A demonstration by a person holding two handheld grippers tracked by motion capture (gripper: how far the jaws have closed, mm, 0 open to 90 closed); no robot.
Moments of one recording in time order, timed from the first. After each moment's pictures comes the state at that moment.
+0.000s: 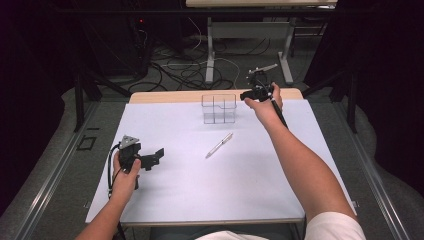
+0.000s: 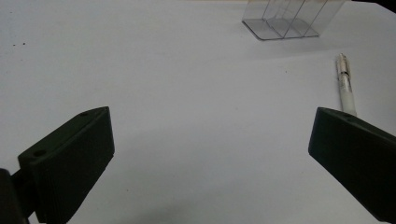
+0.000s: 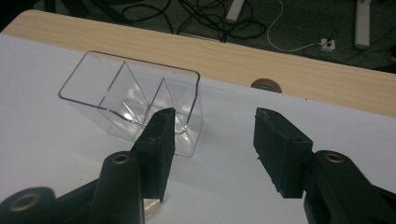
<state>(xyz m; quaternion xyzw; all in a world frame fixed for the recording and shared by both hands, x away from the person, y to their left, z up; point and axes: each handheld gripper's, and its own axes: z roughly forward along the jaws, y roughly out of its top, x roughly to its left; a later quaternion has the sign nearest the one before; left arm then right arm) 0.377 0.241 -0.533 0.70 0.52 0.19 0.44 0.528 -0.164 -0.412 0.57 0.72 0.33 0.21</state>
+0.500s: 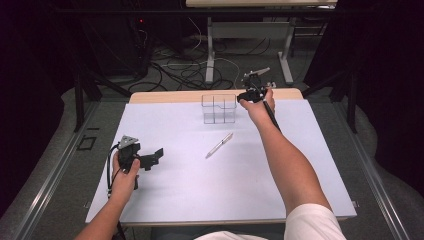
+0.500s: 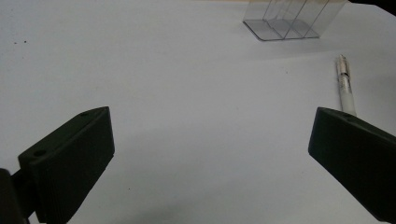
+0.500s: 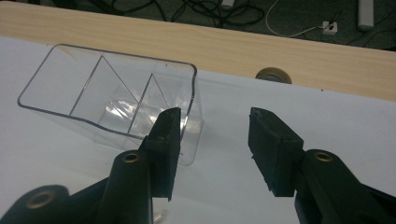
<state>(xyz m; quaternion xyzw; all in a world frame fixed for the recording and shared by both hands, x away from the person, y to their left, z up) 0.377 0.244 -0.533 0.70 0.53 0.19 0.44 0.552 -0.154 -0.442 0.59 0.72 0.31 0.20</state>
